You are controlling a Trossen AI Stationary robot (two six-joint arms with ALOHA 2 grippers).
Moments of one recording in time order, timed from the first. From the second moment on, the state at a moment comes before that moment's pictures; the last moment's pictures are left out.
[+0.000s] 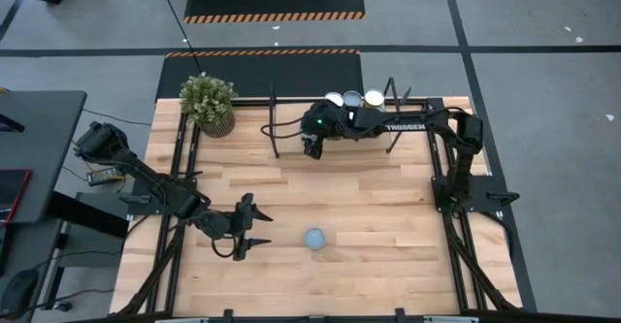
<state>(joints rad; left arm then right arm) -0.60 1.24 0.45 0.30 -0.46 -0.34 -0.28 1.85 1.42 -0.36 0.22 -0.07</state>
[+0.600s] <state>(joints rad) -0.60 1.24 0.45 0.30 -0.46 -0.33 -0.26 1.85 1.42 -0.40 0.38 -0.11</state>
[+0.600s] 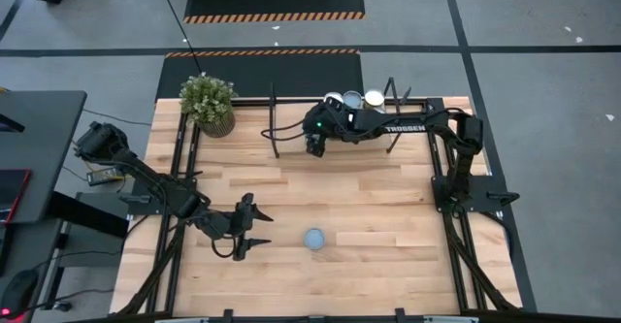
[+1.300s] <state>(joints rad) -0.60 1.24 0.45 0.29 -0.46 -0.33 -0.10 1.78 1.42 -0.35 0.21 -0.11</state>
